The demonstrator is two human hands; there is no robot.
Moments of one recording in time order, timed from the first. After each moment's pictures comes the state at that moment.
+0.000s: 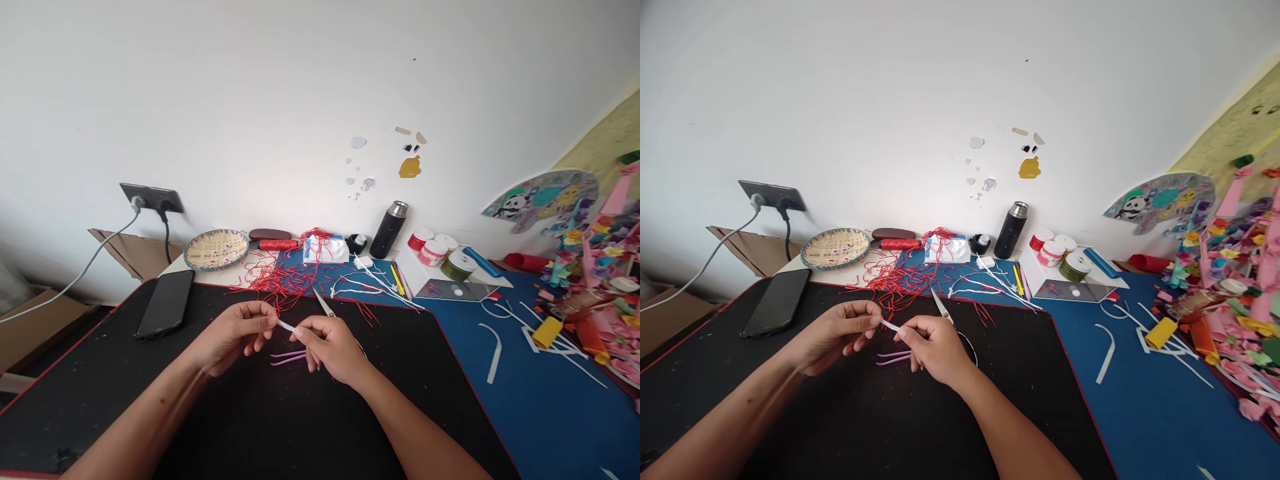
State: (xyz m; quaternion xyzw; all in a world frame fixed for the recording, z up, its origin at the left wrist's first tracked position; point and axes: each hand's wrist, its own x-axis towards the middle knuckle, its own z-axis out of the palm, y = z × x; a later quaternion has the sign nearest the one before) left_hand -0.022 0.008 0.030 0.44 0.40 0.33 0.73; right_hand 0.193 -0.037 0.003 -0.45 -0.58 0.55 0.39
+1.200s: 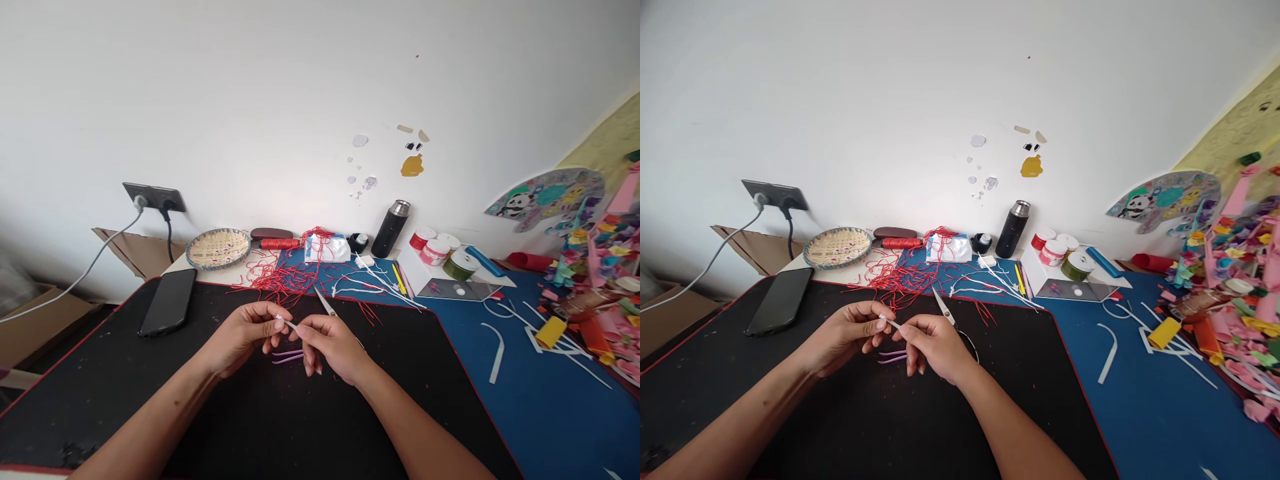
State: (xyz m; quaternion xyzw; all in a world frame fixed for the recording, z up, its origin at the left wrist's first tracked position) left_hand -0.012 0.003 0.019 0.44 0.33 0.37 0.75; right_hand 0.192 -0.037 0.005 -0.41 -0.51 0.65 0.38
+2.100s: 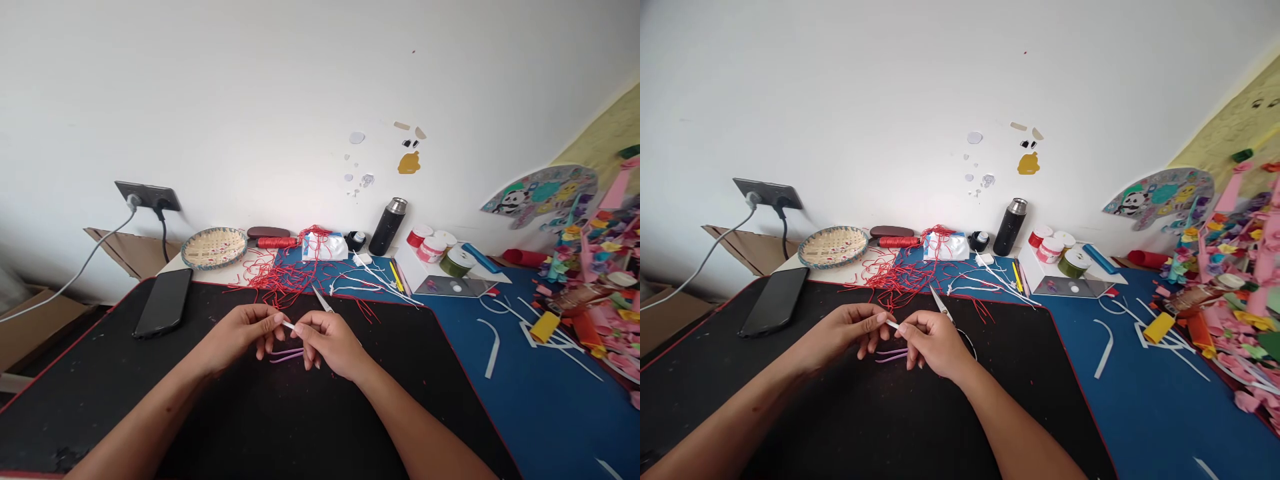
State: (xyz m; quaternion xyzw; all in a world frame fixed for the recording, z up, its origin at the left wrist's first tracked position) left_hand -0.015 0.005 0.029 0.57 0.40 0.28 0.66; right_hand 0.194 -0.035 0.003 -0.42 -0.55 0.61 0.39
